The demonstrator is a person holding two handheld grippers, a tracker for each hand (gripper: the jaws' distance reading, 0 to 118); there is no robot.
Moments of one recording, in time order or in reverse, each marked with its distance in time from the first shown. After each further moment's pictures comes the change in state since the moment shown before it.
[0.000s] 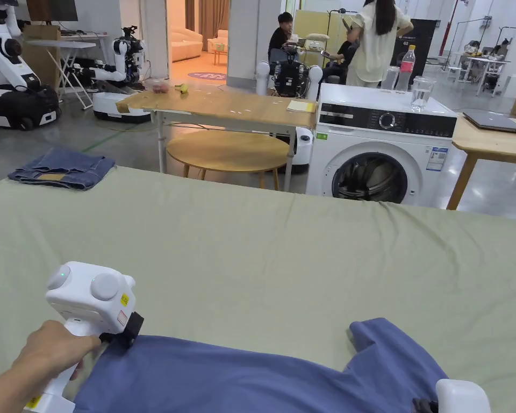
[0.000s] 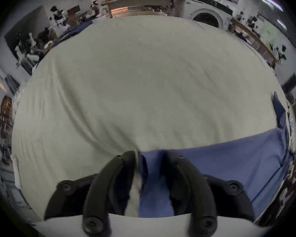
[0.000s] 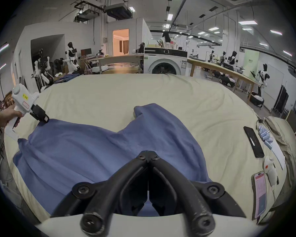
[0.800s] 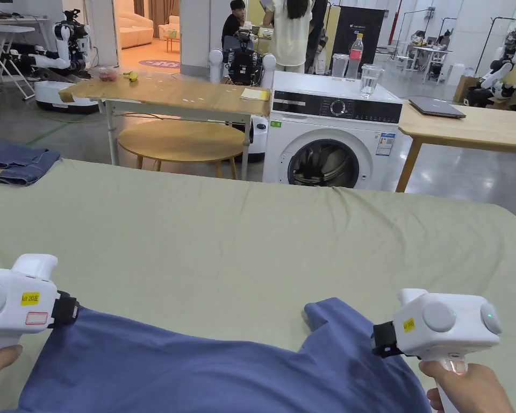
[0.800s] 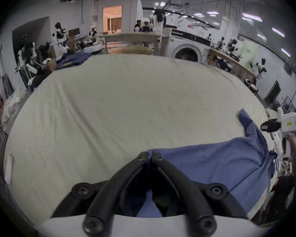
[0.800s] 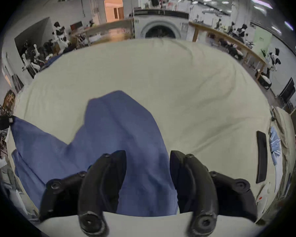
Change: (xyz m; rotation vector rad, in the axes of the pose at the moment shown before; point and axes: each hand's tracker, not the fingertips) left arm -0.005 -0.057 0.101 0.321 -0.138 0.056; right arm 0.095 0.090 -0.146 -0.433 0.038 -0.023
